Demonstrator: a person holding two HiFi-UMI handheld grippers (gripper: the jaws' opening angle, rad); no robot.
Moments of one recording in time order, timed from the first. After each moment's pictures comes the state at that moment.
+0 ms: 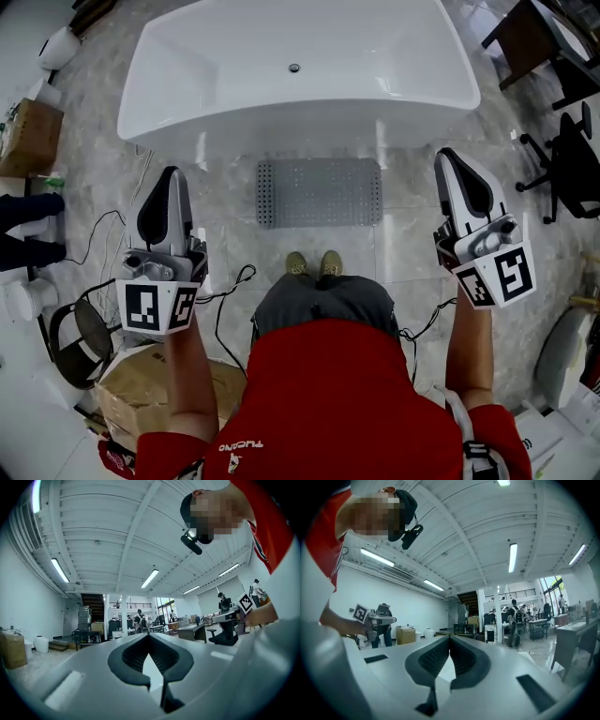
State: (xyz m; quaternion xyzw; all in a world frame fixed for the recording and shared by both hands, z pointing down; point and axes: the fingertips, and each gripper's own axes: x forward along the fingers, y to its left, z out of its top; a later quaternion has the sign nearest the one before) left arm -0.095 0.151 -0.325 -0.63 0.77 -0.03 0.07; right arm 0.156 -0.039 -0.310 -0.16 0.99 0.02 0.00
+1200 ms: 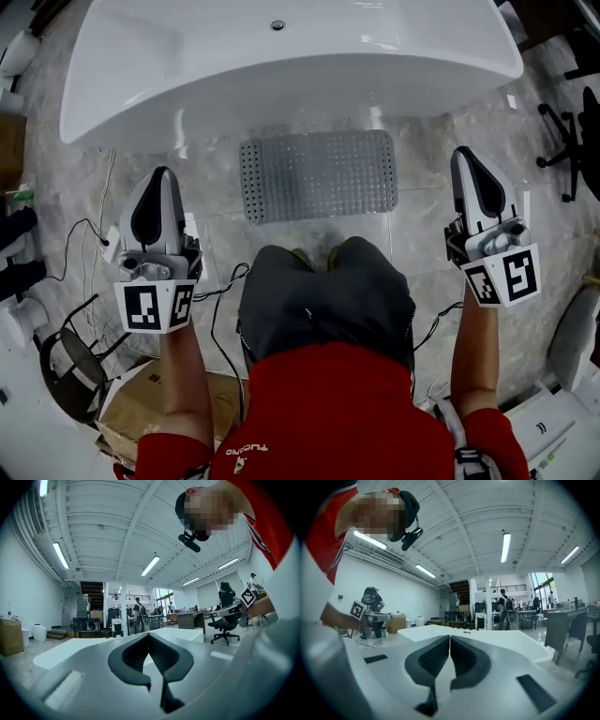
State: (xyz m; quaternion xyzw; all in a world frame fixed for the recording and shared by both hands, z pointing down) left arm -0.181 0.117 -0.076 -0.64 0.77 -0.05 0.03; right arm 0.112 -0.077 -0.073 -0.21 0.98 0.01 -0.05
